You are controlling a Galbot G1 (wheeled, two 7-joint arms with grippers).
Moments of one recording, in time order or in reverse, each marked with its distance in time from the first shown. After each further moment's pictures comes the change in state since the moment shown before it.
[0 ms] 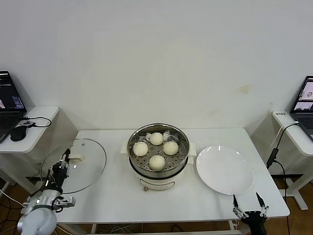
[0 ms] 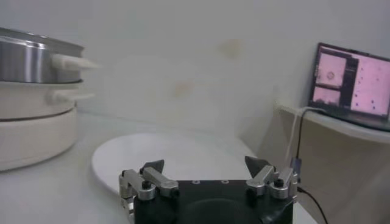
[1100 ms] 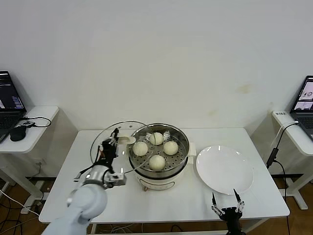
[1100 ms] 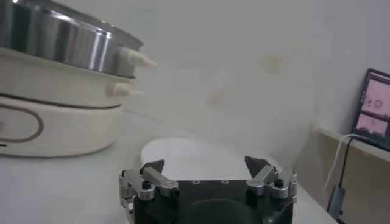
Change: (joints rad) left arm -0.321 0.013 0.532 -0.263 -0.058 0.444 0.310; right arm 0.081 0.072 -0.141 -0.098 -0.273 0.071 0.122
